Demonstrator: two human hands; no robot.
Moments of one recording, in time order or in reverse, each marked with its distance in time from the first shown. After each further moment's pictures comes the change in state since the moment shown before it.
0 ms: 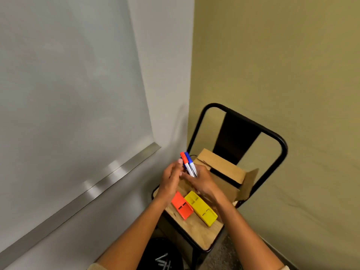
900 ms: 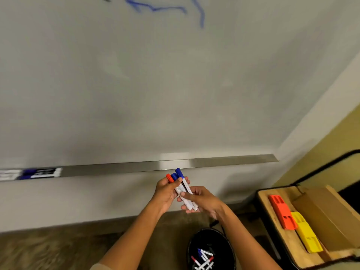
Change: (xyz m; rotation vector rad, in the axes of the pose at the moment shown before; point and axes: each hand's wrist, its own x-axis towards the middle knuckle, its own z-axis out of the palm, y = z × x) left_hand -0.335 -0.041 -0.348 -0.693 0.603 -0.067; right_hand -0.203 -0.098 0.370 0.064 -0.946 0.221
